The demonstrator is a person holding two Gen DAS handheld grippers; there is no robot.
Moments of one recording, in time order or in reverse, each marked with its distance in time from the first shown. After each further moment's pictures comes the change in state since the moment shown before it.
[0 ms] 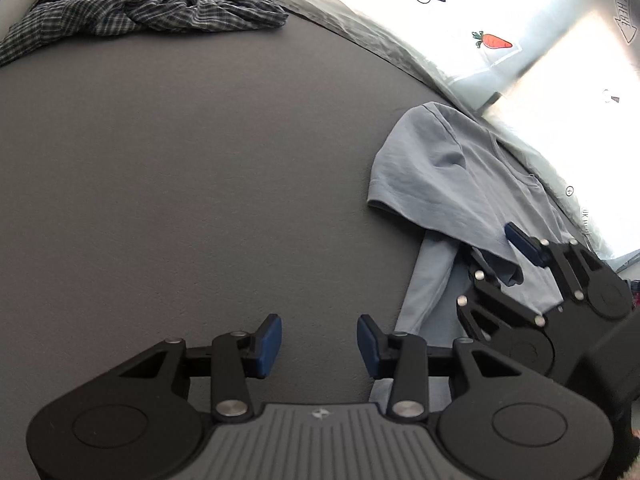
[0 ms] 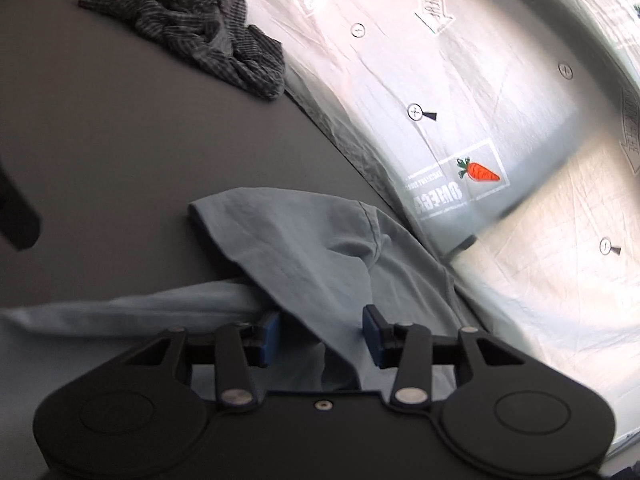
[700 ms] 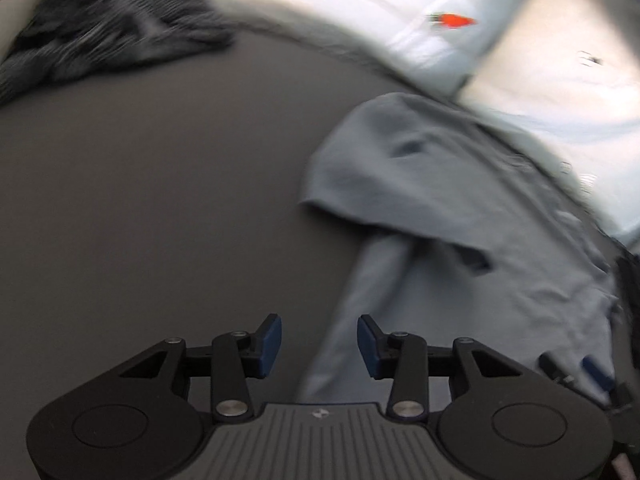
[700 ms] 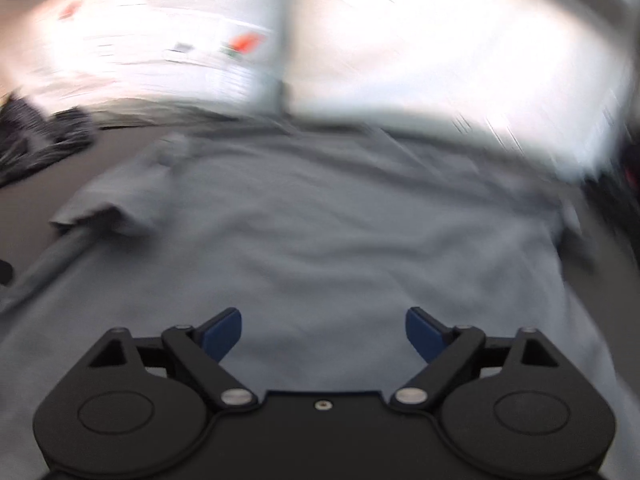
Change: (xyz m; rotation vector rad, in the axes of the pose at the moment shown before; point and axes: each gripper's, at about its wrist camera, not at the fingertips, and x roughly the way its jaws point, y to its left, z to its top) left arm 0.012 -0.047 -0.009 0.070 -0.030 0.084; right arm -0.068 -0.101 -0.124 0.689 0.108 -0.041
